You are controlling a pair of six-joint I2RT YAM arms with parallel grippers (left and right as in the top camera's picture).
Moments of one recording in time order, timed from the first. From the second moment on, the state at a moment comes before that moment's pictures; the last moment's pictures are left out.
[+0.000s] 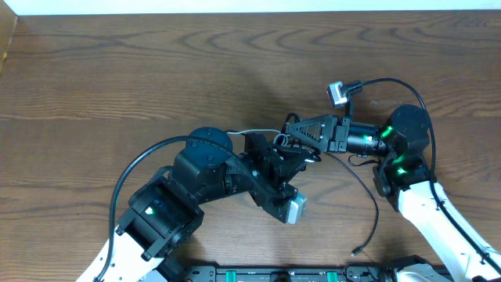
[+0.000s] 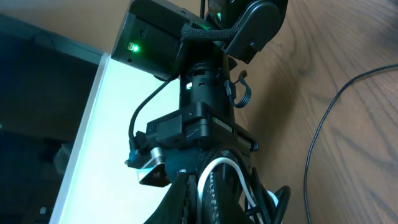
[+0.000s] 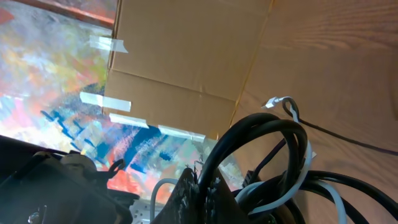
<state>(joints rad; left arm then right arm) -0.73 1.00 1.05 -0.40 0.49 1.22 0.26 1.27 0.65 0.63 -1.15 1.28</state>
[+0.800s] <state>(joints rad) -0.73 1.00 1.05 -0.43 0.49 1.22 0.26 1.27 0.65 0.63 -1.13 1.23</state>
